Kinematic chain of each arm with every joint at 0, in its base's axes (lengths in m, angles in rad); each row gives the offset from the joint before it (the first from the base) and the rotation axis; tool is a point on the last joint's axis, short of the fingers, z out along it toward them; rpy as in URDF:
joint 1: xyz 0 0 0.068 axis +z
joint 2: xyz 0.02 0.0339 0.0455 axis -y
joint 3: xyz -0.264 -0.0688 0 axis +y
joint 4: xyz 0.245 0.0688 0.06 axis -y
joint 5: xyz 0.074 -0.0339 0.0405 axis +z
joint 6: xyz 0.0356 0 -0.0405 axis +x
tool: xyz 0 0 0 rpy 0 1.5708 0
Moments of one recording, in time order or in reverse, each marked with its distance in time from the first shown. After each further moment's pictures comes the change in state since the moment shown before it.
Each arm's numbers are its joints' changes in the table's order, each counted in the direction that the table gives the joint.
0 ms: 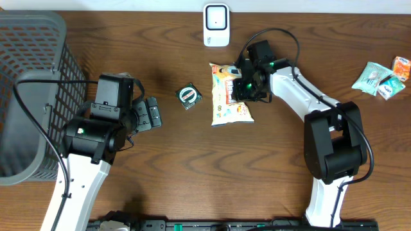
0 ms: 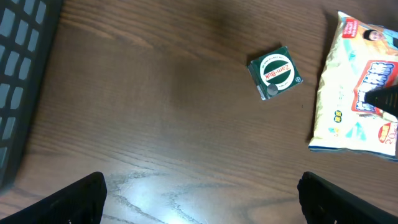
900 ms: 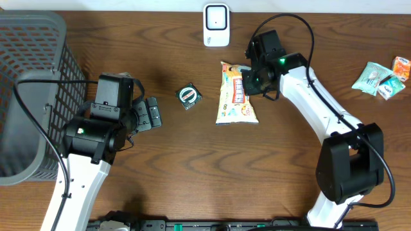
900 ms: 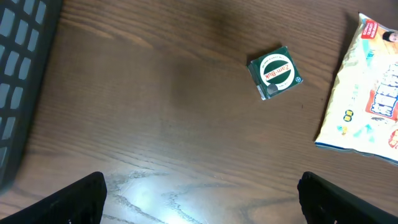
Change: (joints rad) left arm 0.000 0.000 0.000 0.000 0.000 0.000; right arm 0.012 0.173 -0.027 -0.123 -0.293 0.003
